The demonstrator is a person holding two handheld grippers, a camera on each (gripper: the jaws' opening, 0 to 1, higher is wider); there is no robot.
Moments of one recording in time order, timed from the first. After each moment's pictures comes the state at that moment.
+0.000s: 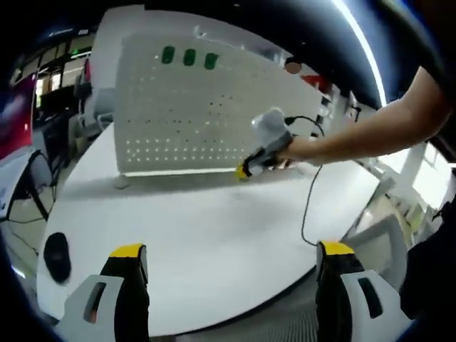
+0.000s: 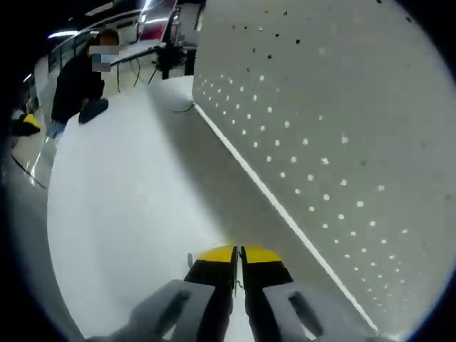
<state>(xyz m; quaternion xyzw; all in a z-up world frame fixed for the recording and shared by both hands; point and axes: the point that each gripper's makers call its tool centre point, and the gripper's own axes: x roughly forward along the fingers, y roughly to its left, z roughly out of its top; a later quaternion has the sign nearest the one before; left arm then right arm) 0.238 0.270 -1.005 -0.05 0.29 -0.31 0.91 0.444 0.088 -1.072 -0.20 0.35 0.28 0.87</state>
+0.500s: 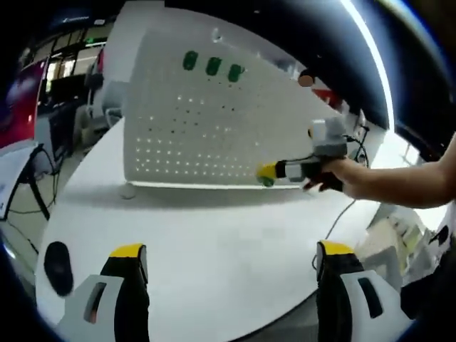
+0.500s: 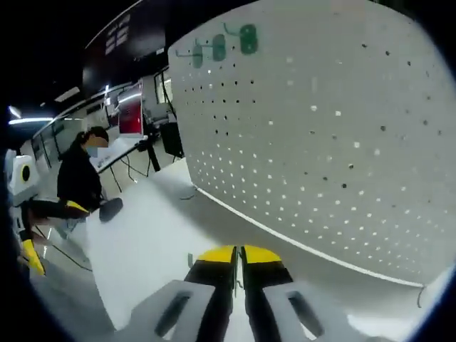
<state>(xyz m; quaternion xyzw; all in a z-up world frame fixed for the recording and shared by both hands) 0.282 0.274 -0.974 -0.09 0.27 -0.30 0.91 0.399 0.120 -0.991 -0.01 0.27 0.27 0.93</state>
